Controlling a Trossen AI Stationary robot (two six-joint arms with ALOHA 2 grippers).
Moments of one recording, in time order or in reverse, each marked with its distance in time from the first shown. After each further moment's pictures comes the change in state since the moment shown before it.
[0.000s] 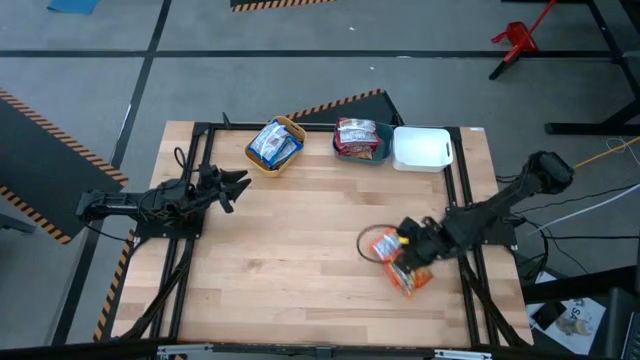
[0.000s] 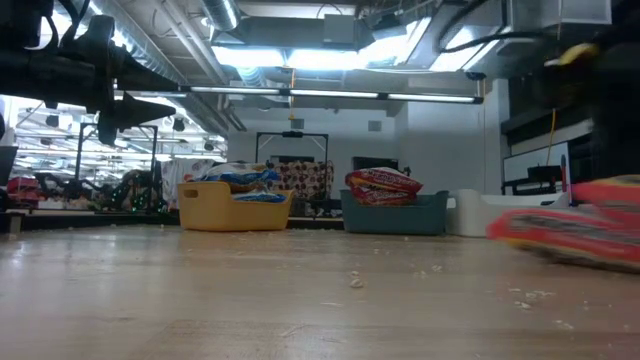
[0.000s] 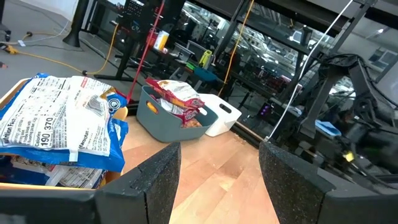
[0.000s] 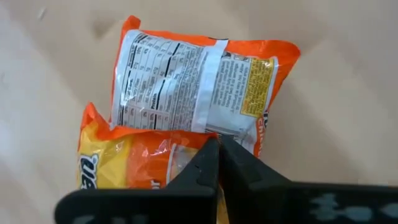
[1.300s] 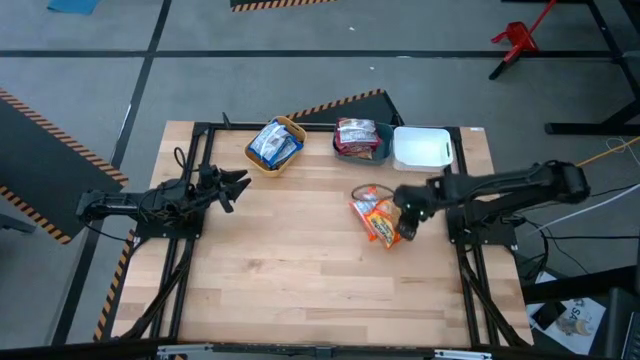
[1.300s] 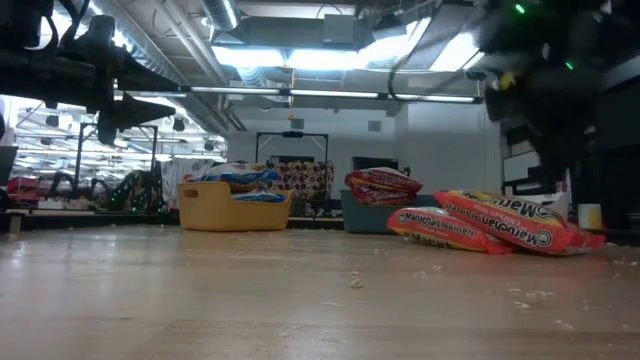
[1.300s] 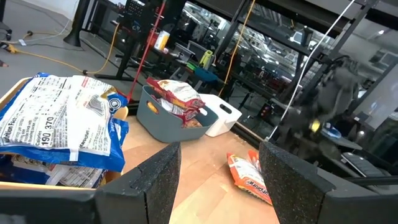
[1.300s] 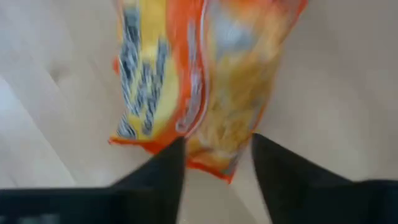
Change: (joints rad) left arm 0.000 0.000 0.000 0.000 -0.003 -0.005; right arm -0.586 -0.143 0.021 -0.116 -0.280 -0.670
